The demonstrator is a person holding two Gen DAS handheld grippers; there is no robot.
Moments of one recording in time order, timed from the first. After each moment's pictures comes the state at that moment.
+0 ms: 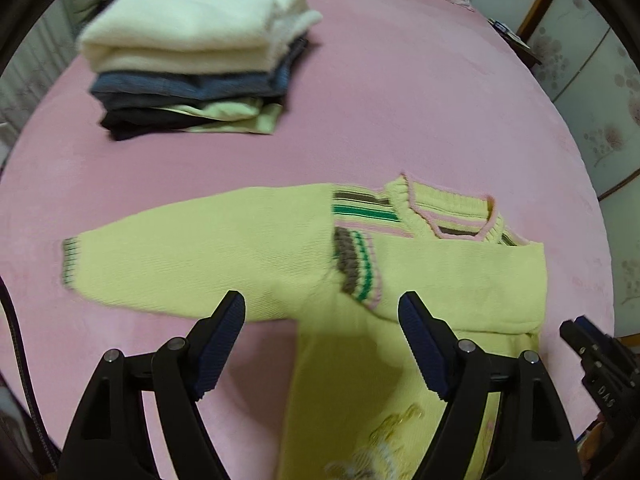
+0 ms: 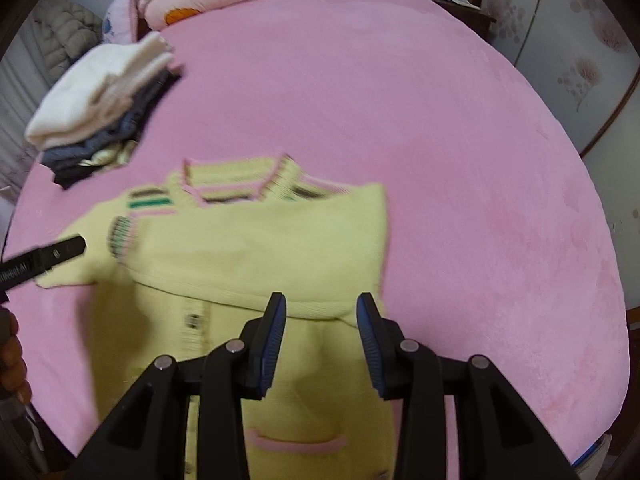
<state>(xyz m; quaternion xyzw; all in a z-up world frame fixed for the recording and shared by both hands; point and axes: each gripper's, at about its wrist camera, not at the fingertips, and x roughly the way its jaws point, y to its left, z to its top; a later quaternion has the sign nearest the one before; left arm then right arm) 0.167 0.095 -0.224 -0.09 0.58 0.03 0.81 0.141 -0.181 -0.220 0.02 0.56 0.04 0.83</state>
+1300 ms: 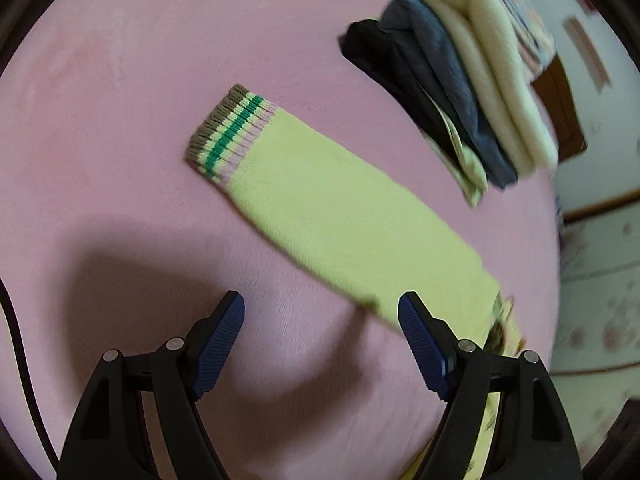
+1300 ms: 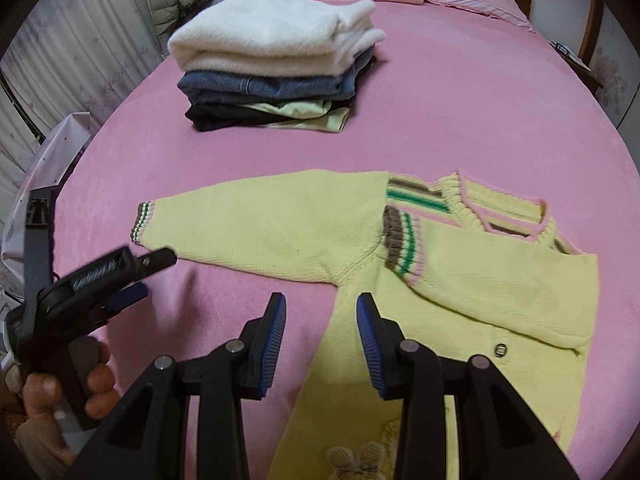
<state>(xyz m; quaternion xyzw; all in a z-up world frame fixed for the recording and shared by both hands) 0.078 0.336 -0.326 -0.42 0.48 0.14 0.76 0.120 0.058 -0.230 -0.03 0.55 0.19 0.81</state>
